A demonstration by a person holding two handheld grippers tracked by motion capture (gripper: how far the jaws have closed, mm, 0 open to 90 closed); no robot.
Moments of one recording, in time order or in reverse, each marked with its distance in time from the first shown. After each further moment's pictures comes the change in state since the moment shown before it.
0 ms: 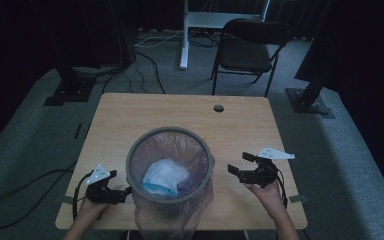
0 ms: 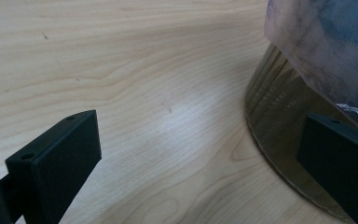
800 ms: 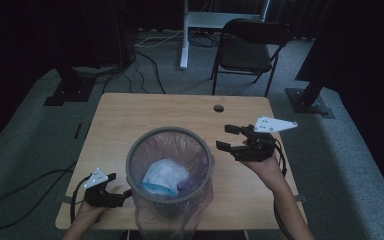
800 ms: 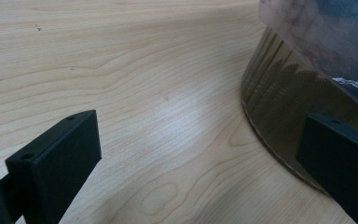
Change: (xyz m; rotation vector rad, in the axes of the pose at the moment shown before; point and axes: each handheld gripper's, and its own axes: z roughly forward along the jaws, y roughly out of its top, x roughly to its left) left arm 0.002 -0.011 -0.003 -0.011 -0.023 0.021; right arm 0.045 0.114 -0.010 -0.113 0.260 -0.259
